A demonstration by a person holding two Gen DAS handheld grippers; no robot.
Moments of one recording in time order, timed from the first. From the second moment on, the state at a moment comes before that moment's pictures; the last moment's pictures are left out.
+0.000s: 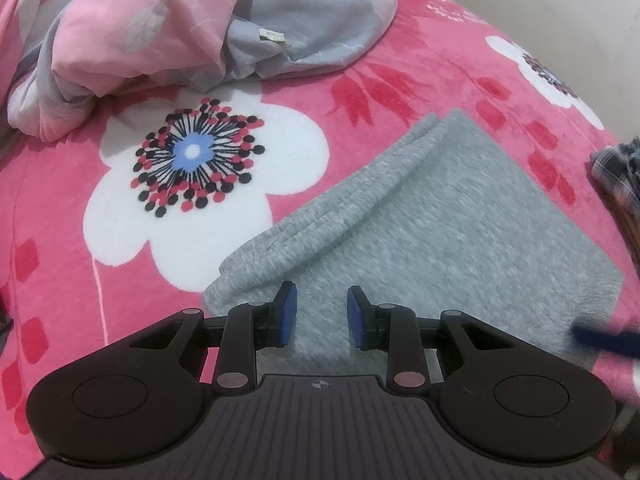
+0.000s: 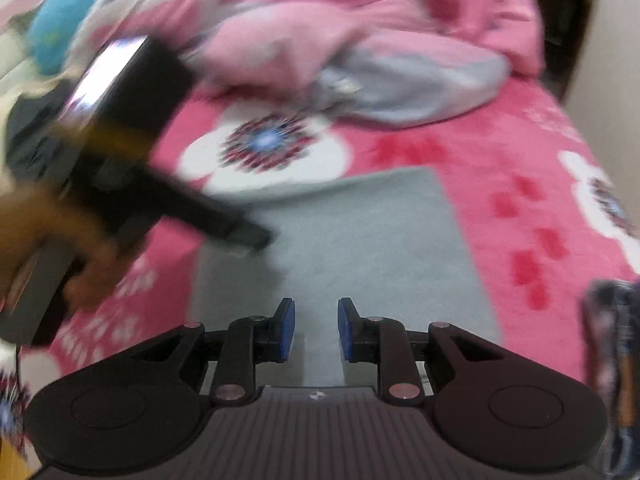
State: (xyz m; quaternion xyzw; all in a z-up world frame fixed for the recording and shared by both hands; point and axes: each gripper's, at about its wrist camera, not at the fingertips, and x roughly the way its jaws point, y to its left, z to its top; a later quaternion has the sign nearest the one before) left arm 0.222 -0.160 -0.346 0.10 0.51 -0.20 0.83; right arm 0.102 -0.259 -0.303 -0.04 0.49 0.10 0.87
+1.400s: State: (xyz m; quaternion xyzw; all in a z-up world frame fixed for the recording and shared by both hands) left arm 0.122 -0.104 -0.331 0.10 0.44 -0.32 0.83; right arm 0.050 -0.310 -0.271 -0.06 0.41 0.02 0.91
